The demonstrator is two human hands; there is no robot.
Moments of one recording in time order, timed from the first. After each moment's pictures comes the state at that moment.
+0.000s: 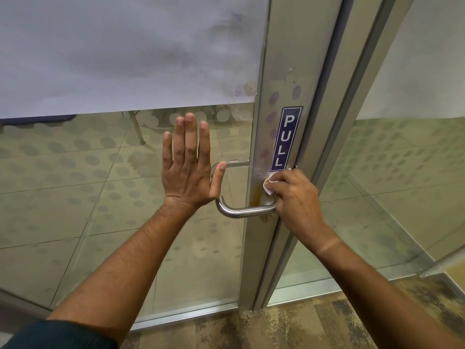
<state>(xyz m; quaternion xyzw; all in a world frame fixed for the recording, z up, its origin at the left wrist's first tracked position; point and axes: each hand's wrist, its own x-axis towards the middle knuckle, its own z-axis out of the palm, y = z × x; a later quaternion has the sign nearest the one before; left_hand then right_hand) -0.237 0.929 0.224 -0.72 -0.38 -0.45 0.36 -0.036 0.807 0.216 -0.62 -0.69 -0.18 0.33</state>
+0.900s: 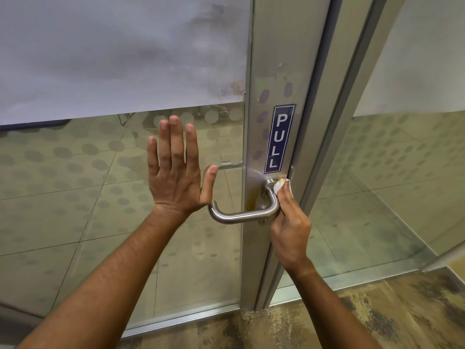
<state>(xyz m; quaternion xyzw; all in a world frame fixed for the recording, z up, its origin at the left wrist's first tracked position) -0.238 0.931 0.222 -0.72 -0.38 -0.45 0.36 -0.049 0.807 0.132 -0.65 -0.52 -0.12 0.55</state>
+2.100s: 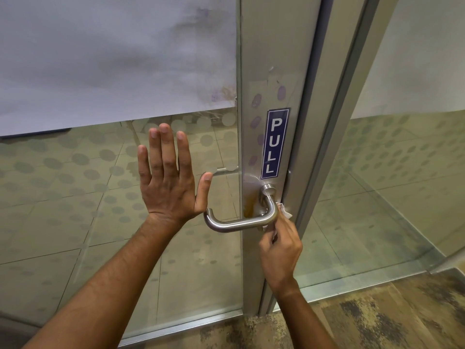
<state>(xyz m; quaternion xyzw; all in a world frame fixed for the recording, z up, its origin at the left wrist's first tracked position) -0.238 0.928 0.224 -0.72 -0.39 -0.44 0.38 -0.077 0.804 0.114 -0.68 -0.43 -0.09 0.58</state>
